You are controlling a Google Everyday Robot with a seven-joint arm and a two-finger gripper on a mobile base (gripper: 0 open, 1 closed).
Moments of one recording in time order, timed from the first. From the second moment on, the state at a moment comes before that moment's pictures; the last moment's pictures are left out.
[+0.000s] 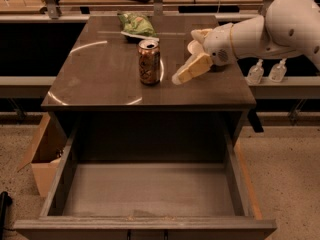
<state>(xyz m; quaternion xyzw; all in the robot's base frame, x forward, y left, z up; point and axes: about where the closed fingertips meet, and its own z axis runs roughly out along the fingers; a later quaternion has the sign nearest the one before) 0.659 -0.070 0.916 -0.52 0.68 0.22 0.47</state>
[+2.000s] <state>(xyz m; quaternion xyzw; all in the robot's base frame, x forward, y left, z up) 0.690 0.022 0.911 -0.52 0.68 0.31 0.41</state>
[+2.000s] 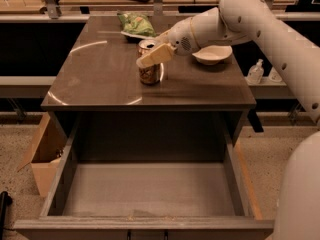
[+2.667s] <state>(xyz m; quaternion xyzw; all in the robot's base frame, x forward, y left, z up) 0.675 0.007 0.949 -0.56 0.64 0.31 0.42</state>
